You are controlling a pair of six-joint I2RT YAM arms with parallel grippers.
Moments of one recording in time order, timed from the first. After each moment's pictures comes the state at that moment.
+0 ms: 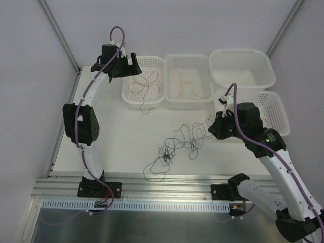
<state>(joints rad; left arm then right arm) -0.13 2.03 1.90 -0.46 0.27 -0.27 0.46 0.84 1.08 -0.89 -0.17 0.19</state>
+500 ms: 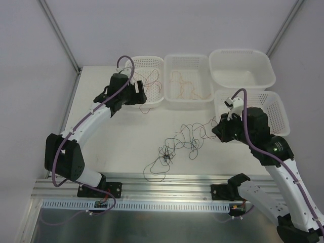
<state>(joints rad) -0.34 1.46 1.23 -0.34 0.06 -0.36 0.46 0.76 1.09 -0.91 -0.14 0.17</state>
